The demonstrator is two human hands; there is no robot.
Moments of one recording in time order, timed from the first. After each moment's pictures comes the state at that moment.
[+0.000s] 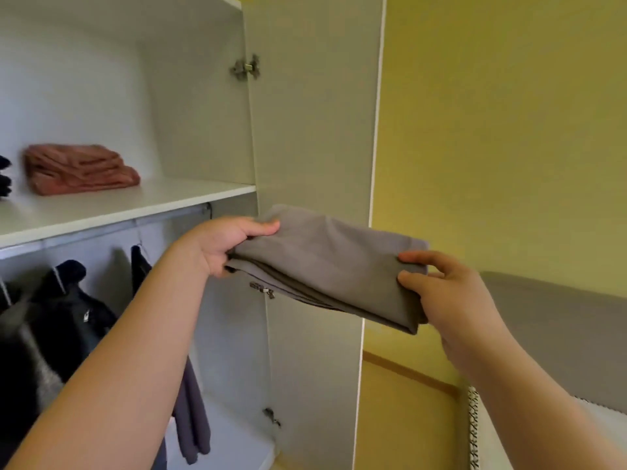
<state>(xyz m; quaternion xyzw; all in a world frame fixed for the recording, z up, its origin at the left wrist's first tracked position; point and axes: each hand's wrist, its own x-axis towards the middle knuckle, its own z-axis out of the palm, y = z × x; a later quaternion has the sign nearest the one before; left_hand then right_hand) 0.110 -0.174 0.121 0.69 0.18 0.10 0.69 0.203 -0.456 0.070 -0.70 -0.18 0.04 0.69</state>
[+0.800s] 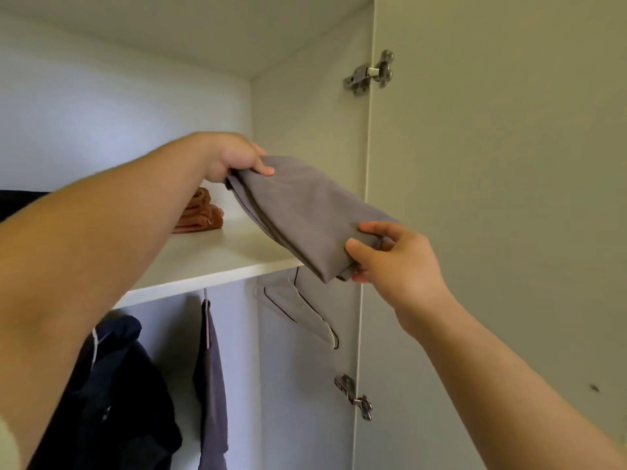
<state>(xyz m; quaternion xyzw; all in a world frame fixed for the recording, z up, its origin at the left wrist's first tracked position) 0.221 0.185 0.279 0.83 0.36 0.24 0.35 0.354 -0.053 0.133 -0.58 -0.42 0.11 0.69</state>
